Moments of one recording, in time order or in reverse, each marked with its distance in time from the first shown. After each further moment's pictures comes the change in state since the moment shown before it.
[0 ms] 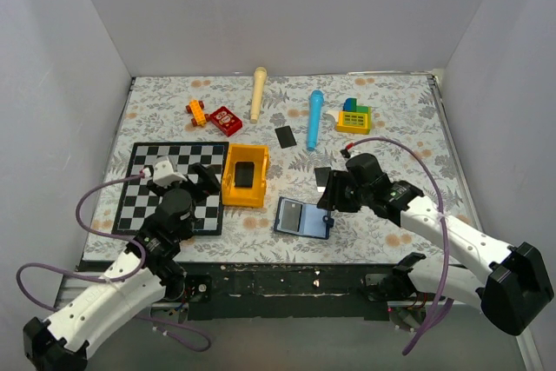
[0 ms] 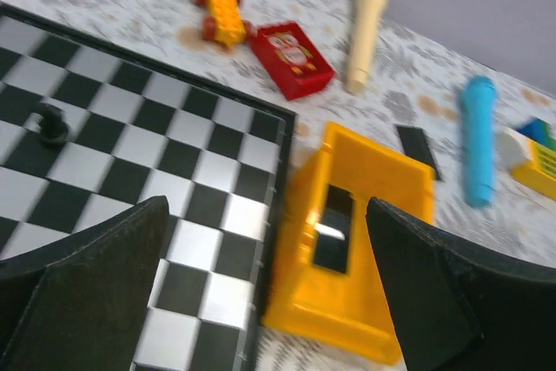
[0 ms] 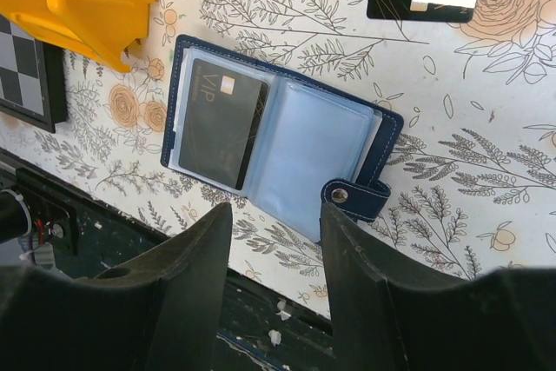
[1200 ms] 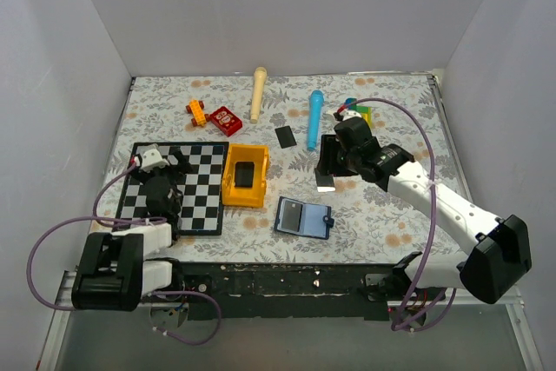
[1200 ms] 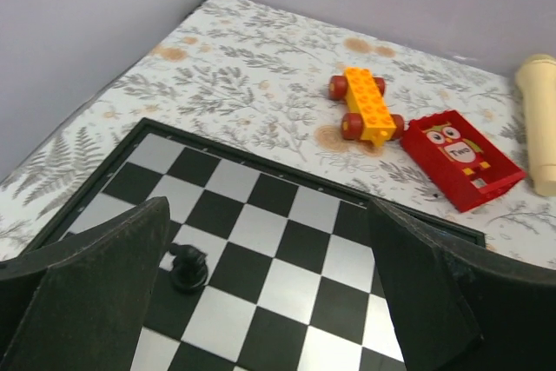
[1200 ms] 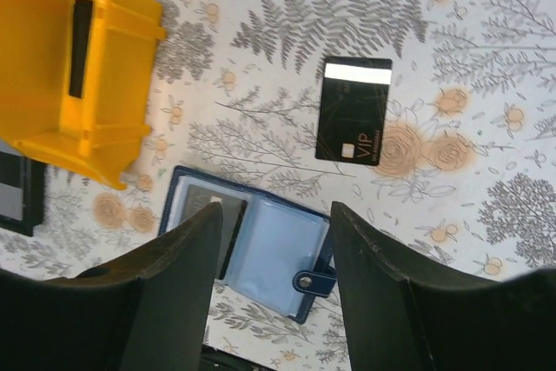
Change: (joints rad) left arm 0.652 0.635 -0.291 1.195 0.299 0.454; right arm -0.019 0.232 0.422 -0.152 0.219 -0.165
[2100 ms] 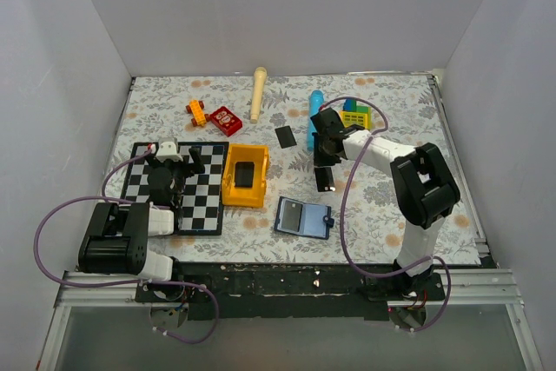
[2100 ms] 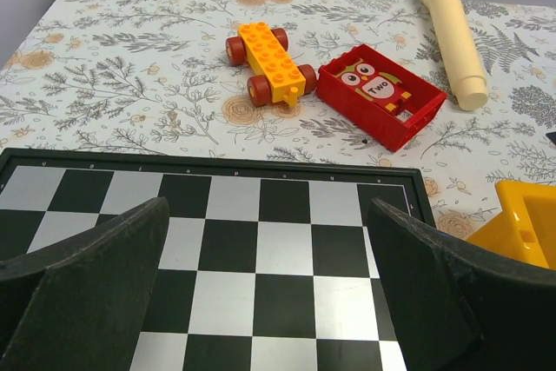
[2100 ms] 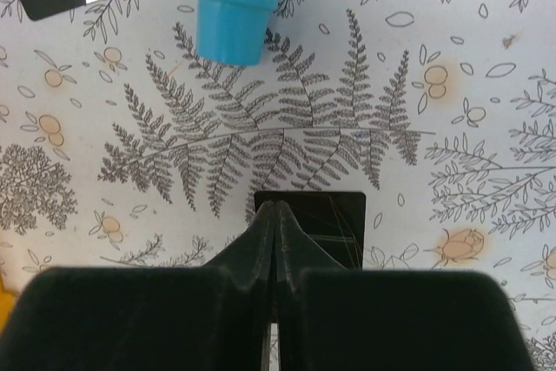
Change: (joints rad) left arm 0.026 0.259 0.084 0.128 0.367 0.069; right arm -0.114 0.554 0.136 0.153 0.014 -0.027
